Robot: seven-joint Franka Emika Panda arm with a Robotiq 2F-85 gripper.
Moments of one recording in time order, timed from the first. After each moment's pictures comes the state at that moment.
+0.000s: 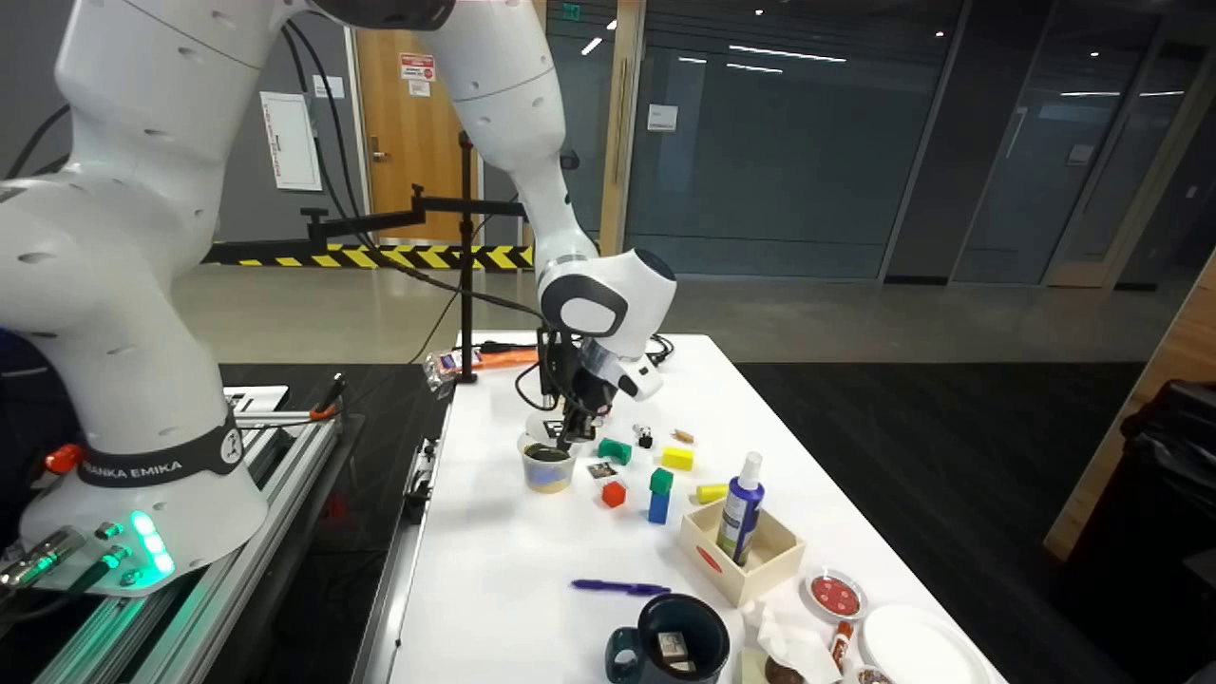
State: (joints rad) arm 0.09 0.48 0.20 -2.23 0.25 2.49 0.02
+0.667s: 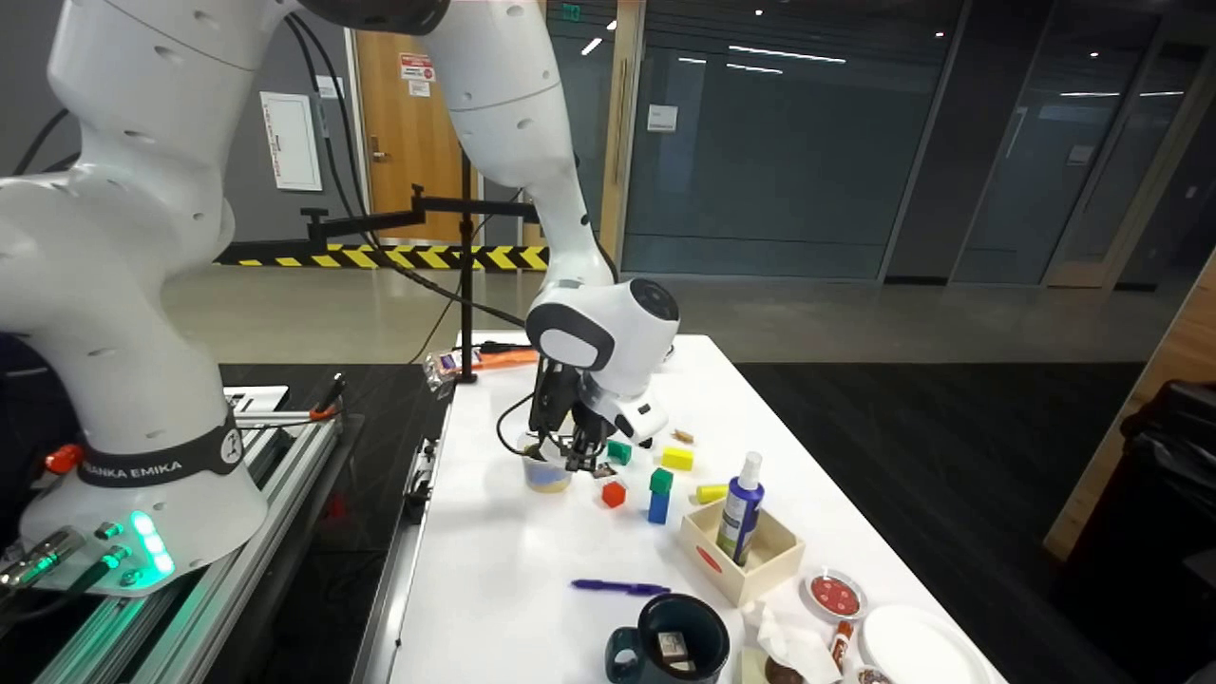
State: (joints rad) arm -0.07 0.50 0.26 -2.31 0.45 2.62 -0.14
